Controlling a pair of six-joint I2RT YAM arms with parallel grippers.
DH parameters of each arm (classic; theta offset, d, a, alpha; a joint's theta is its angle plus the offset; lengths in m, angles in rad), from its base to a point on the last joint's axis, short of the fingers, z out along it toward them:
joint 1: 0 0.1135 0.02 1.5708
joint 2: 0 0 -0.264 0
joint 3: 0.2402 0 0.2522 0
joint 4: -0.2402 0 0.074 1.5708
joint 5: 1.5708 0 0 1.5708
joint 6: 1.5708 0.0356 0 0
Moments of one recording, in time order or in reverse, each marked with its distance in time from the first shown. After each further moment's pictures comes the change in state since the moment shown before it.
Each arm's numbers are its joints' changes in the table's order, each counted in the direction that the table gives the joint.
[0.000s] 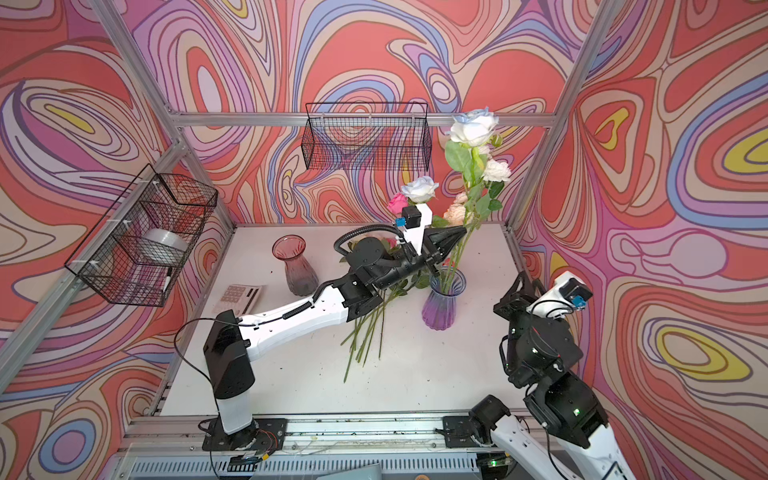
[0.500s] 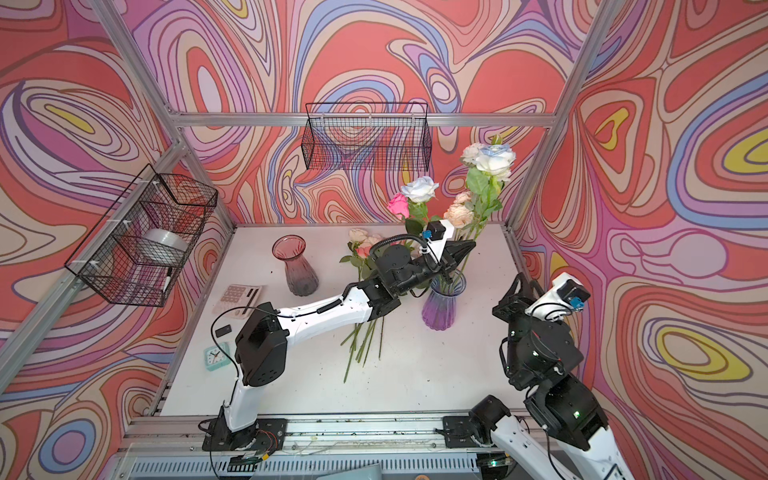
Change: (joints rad) left arm 0.000 -0.163 0.043 -0.010 -0.039 0.060; right arm 0.000 0.011 -0.015 0.000 -0.034 -0.011
